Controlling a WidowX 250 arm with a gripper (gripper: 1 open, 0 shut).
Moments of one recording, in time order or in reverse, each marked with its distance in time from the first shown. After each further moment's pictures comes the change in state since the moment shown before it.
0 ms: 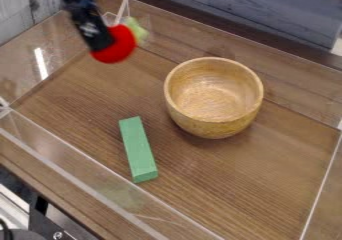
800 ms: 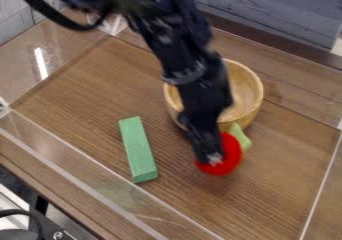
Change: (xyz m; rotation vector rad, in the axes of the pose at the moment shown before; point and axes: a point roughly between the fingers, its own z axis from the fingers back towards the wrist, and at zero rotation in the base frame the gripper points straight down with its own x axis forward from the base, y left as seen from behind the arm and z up) arm 0.043 -0.106 -0.115 -0.066 0.082 -0.069
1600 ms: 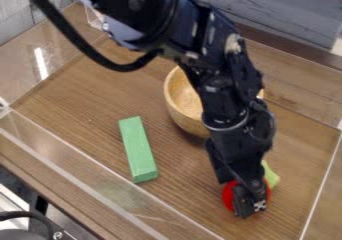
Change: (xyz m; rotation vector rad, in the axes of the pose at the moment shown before) arm 0.012 -0.027 -0.031 0.029 0.033 0.131
